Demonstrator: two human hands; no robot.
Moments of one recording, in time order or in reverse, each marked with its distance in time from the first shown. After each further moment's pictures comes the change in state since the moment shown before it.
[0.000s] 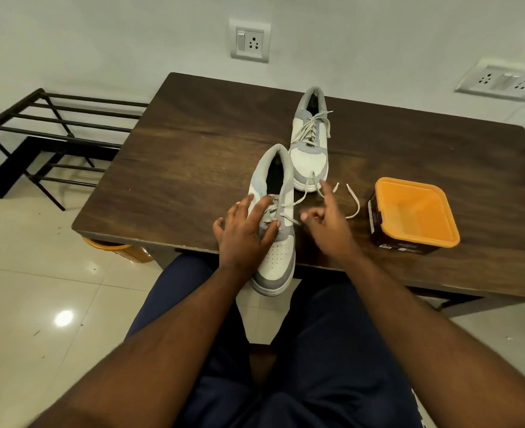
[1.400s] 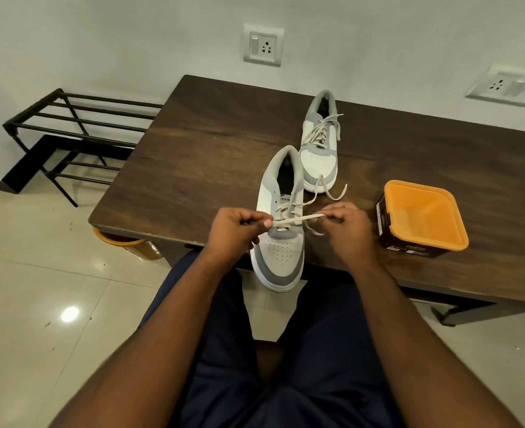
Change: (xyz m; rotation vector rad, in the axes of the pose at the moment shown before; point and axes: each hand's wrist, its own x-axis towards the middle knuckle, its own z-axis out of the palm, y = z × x) left_hand -0.005 0.008 -0.072 -0.849 -0.233 -0.340; right_hand -0.027 -0.035 -0.007 -0.141 0.210 -0.037
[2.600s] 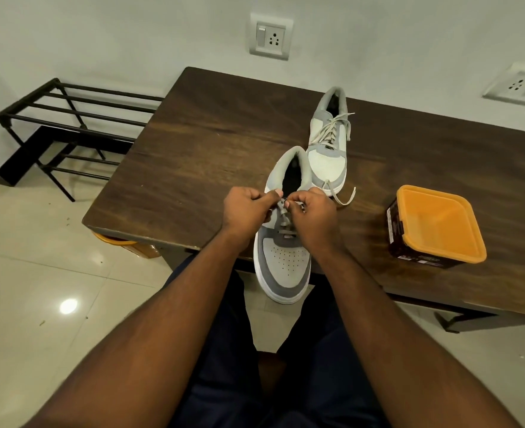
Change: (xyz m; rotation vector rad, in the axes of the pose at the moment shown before) left_hand 0.071 -0.011 0.013 -0.041 0.202 -0.013; right_hand 0.027 -0.027 0.061 -0.156 -0.033 -0.250
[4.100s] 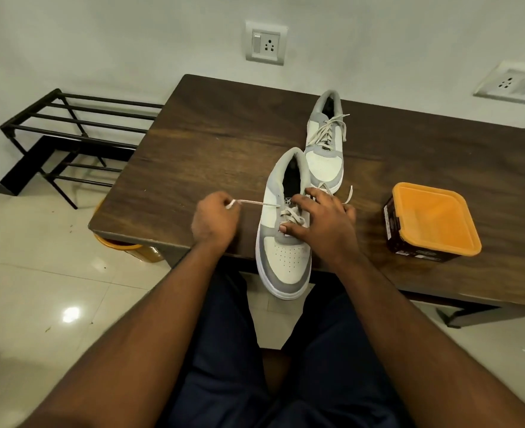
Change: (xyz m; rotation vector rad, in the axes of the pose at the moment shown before) left_hand -0.009 -0.005 -0.046 0.644 0.232 0.021; right_hand -0.017 0.017 -0.025 -0.444 -0.140 -0.095
